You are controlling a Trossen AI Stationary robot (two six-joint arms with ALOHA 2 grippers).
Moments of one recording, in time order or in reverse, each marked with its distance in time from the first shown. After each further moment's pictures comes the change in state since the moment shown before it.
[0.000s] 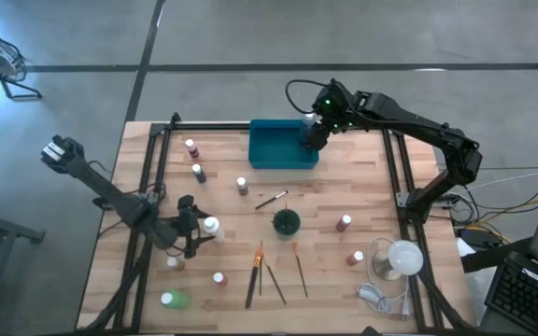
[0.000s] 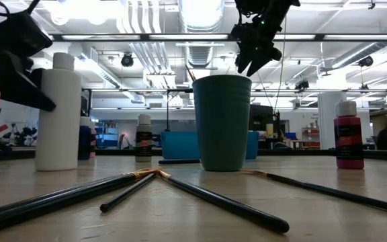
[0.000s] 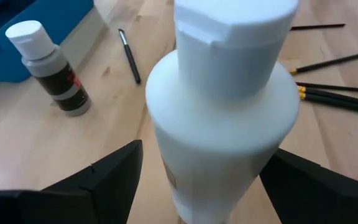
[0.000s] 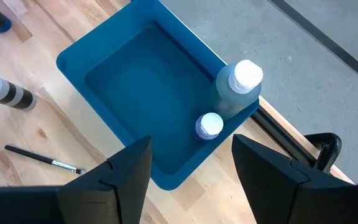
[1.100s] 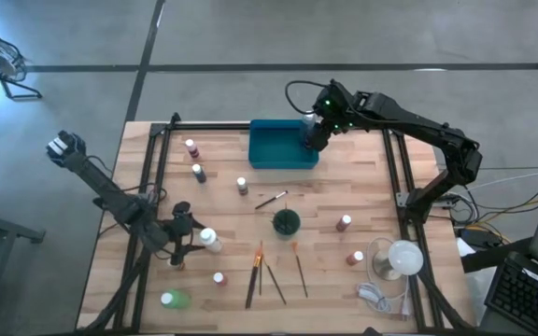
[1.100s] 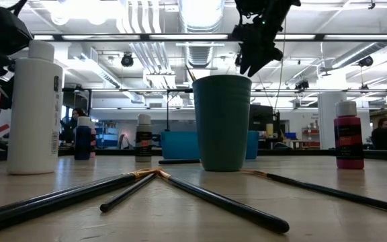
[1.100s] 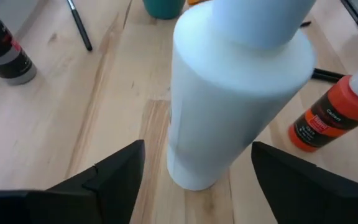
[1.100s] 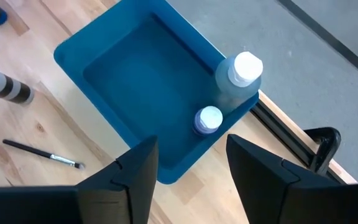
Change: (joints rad) left arm -0.105 -0.123 0.008 -0.173 0.124 -0.103; right arm 0.000 0.000 0.000 -0.018 -0.001 0.002
